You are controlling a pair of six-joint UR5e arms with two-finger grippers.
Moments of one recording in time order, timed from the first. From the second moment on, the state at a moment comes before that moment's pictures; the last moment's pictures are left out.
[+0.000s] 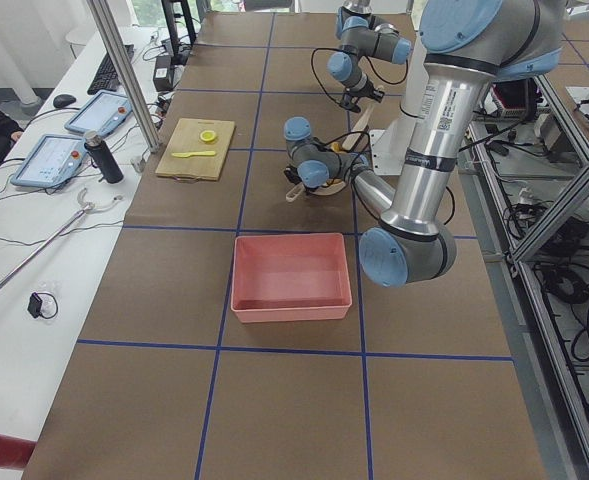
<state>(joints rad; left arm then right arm) -0.59 -1.88 -1.77 -1.92 -2.10 0.87 0.24 -0.74 1.84 -2.60 2.17 0.20</state>
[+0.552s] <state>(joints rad) -0.60 -1.88 -1.77 -1.92 -2.10 0.87 0.27 -0.68 1.77 -2.56 2.17 0.21</state>
